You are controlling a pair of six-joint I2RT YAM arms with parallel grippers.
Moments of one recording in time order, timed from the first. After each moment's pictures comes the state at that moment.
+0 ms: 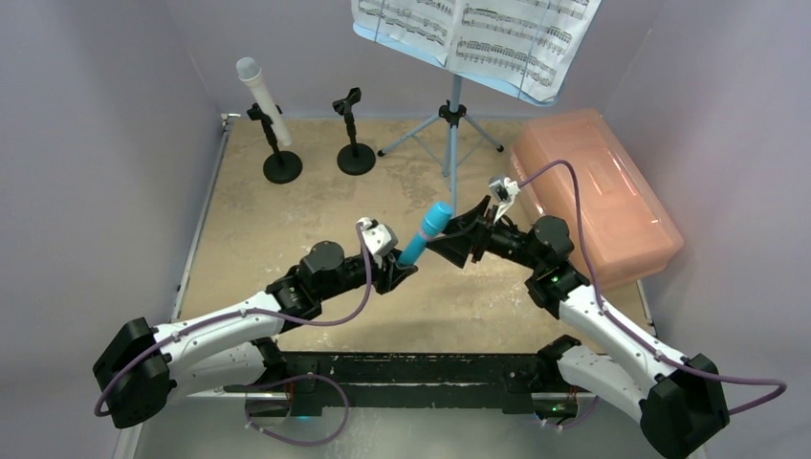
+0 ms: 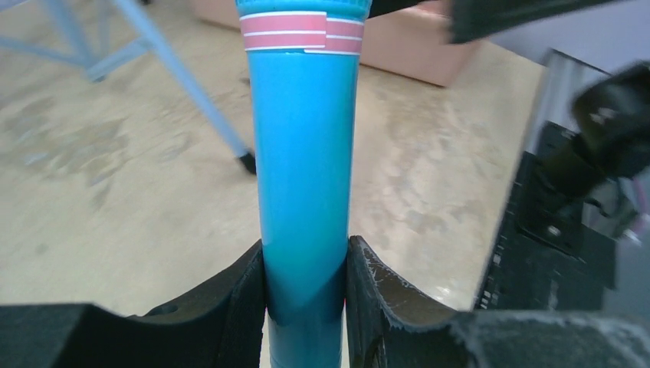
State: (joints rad) left arm -0.90 1.02 0.49 0.38 0.21 -0.10; right arm 0.51 0.93 0.53 0.52 -0.69 0.62
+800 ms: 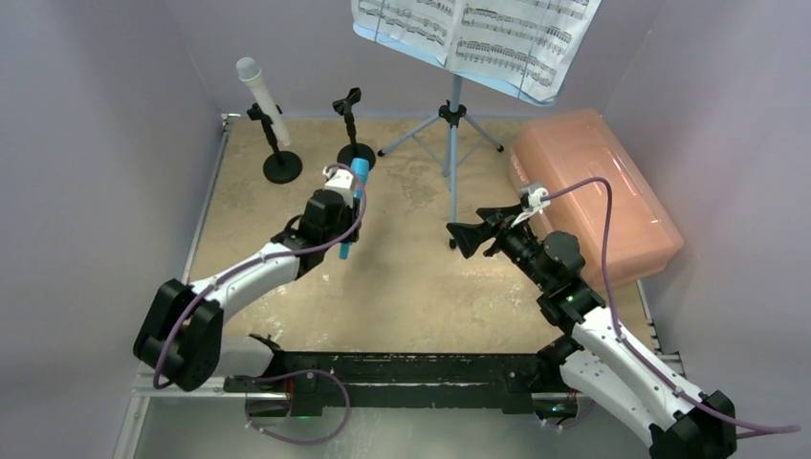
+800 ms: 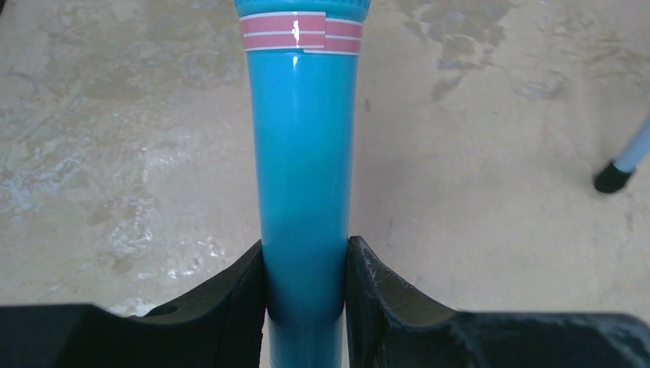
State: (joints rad) left arm -0.53 1.29 0.70 0.01 -0.18 -0.25; right arm 0.52 0.74 0.48 0.31 -0.18 0.40
